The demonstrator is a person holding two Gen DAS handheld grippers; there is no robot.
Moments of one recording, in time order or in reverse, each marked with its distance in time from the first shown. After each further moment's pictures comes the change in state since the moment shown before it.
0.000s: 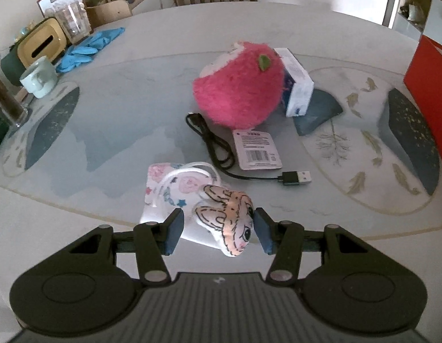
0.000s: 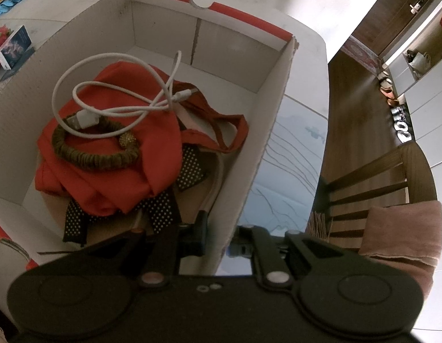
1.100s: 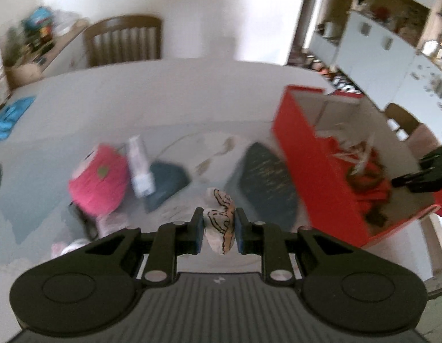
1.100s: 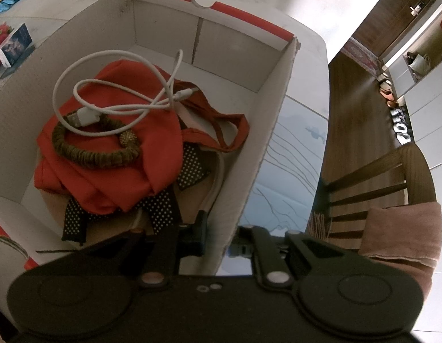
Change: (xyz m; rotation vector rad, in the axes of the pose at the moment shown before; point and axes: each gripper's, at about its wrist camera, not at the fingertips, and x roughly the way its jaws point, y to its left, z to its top) left arm -0.100 -0.104 0.056 0.142 -0.147 -0.334; right arm 0.000 0.002 -0.002 -0.008 -0.002 -0.003
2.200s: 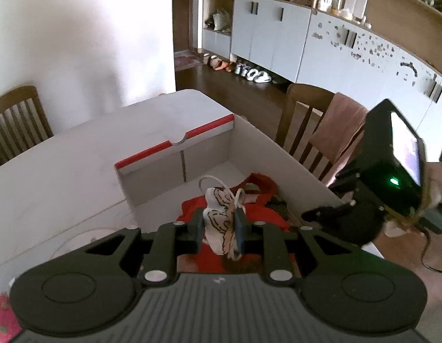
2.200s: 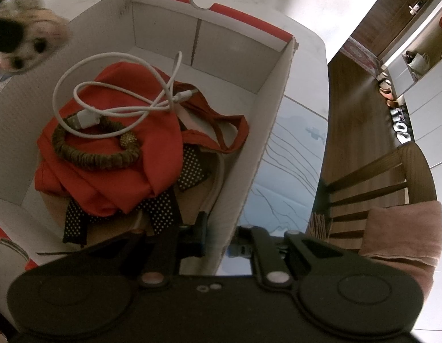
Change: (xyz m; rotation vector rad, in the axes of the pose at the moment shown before) left arm 0.065 -0.165 0.085 0.379 -0.030 -0.254; right arm -0.002 0.001 0.001 0.004 -0.004 -0.001
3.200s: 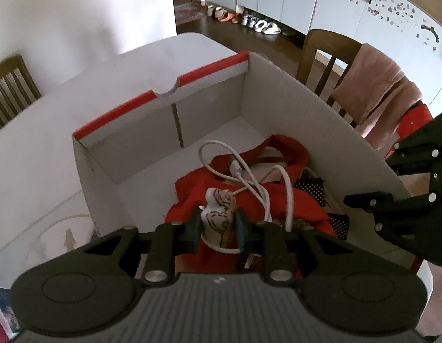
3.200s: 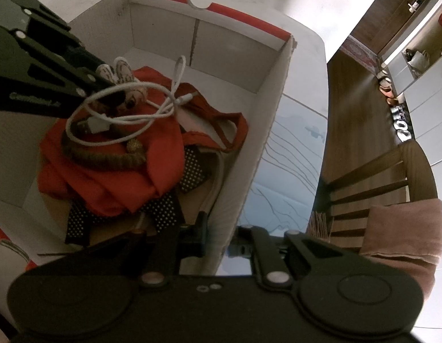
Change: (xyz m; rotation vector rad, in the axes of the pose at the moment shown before) left arm 0.092 0.002 -0.001 0.018 0.204 0.042; right arm -0.001 -0.001 -0.001 0.008 0.001 0.006
